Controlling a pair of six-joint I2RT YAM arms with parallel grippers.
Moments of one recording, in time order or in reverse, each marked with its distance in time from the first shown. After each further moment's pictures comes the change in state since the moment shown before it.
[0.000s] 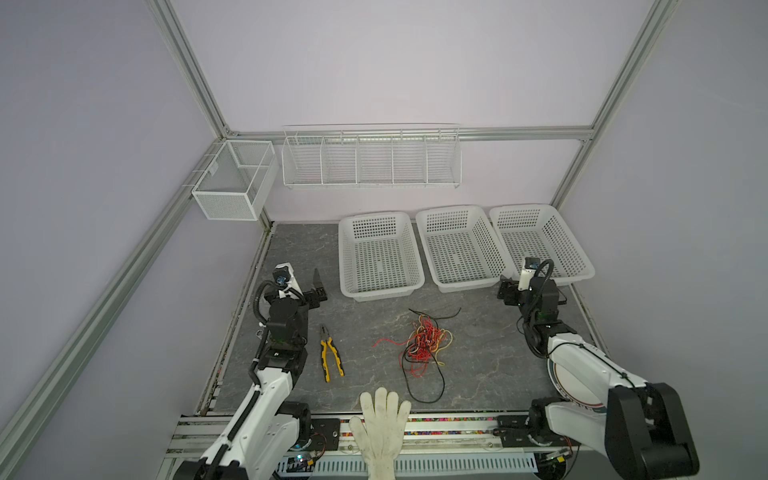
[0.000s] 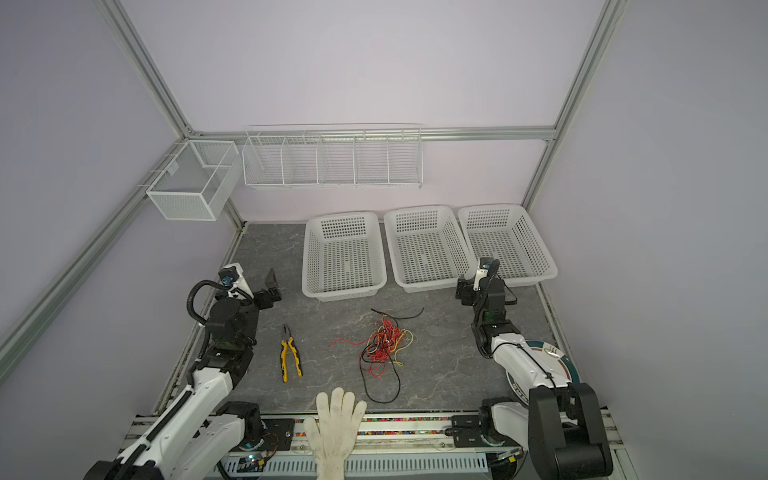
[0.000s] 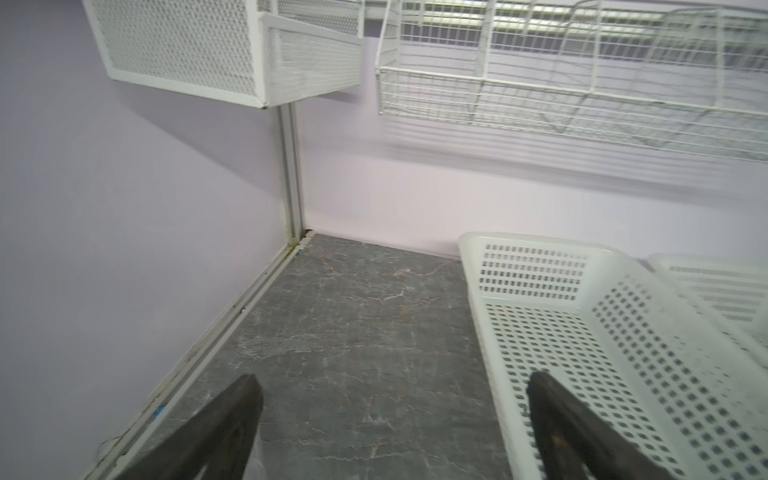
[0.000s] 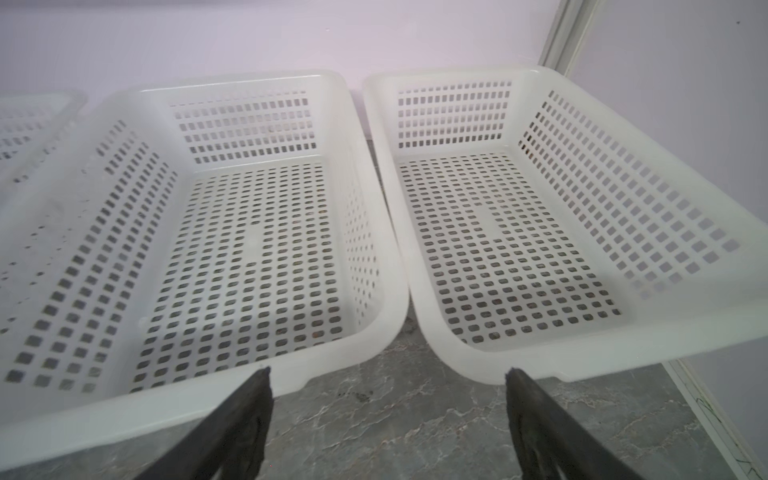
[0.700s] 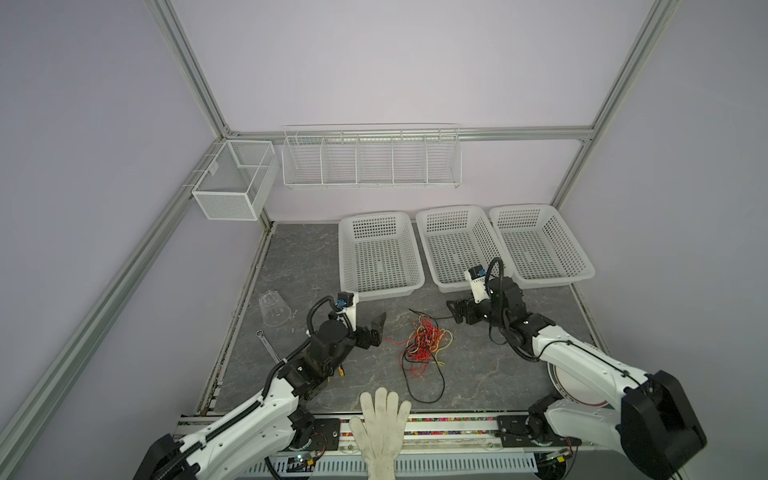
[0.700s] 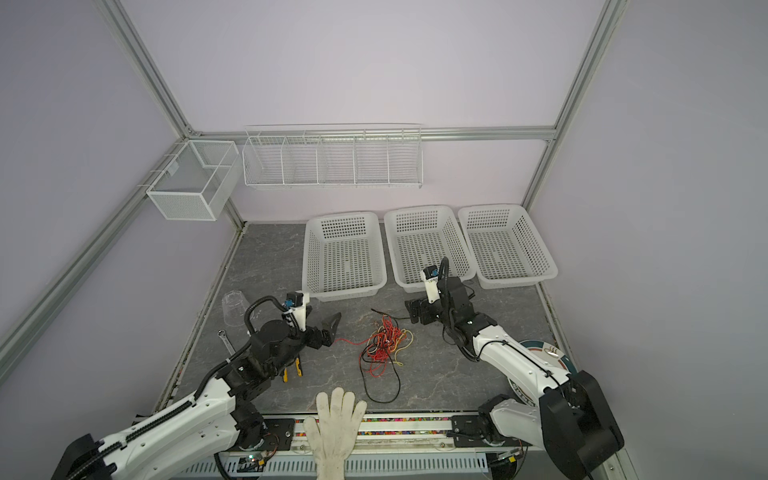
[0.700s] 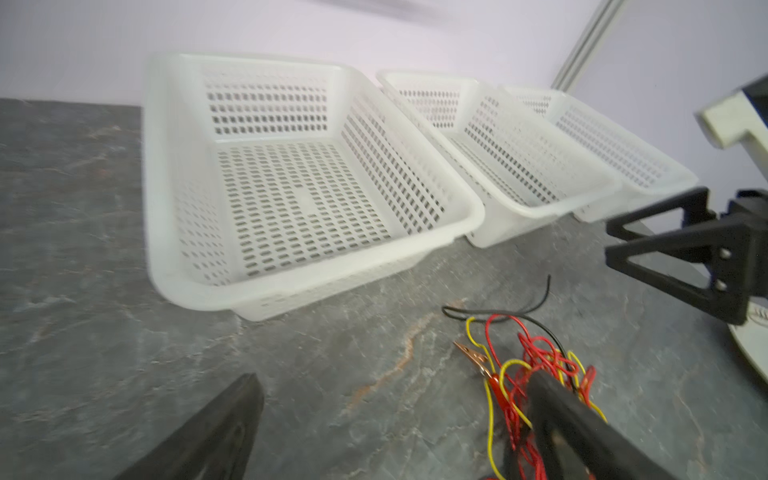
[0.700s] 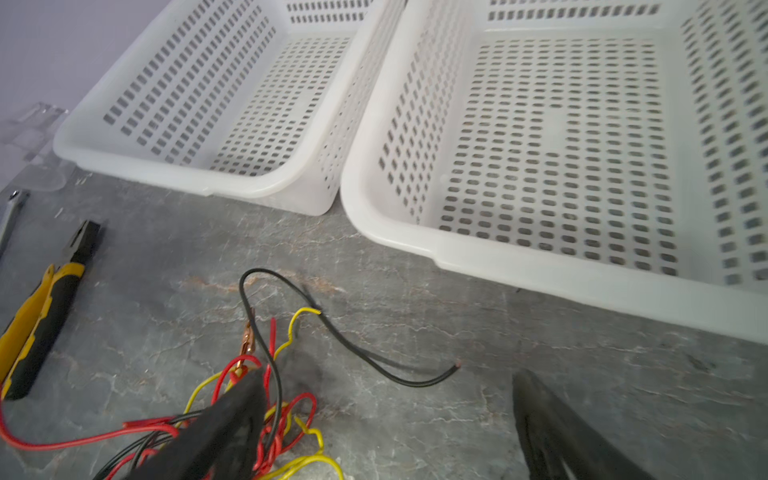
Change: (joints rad) left arm -0.602 0.079 -0.055 -0.146 0.043 -0.212; right arm 0.358 0.098 0.133 -0.294 -0.298 0.101
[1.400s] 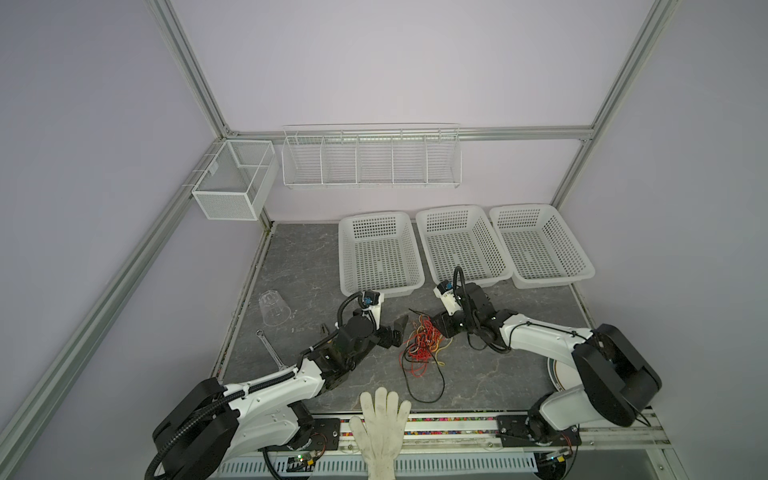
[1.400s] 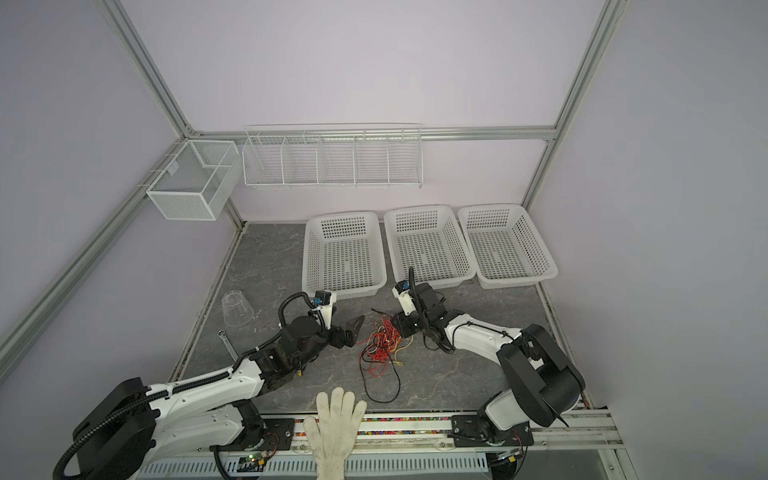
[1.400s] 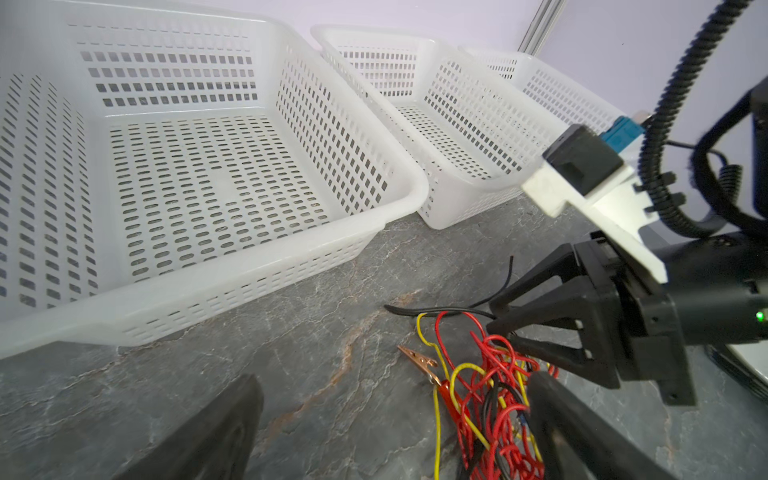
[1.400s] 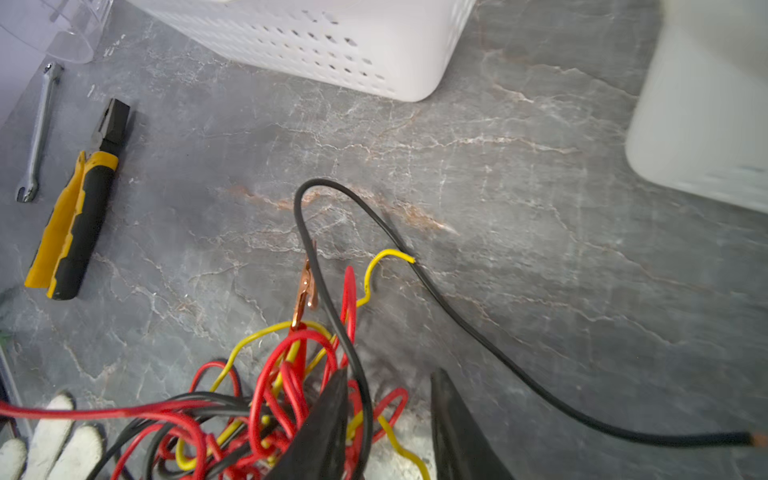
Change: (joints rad) left arm -0.084 0.255 0.058 0.203 -0.011 -0.031; right arm 0.134 0.269 0.049 0.043 -0.107 0.039
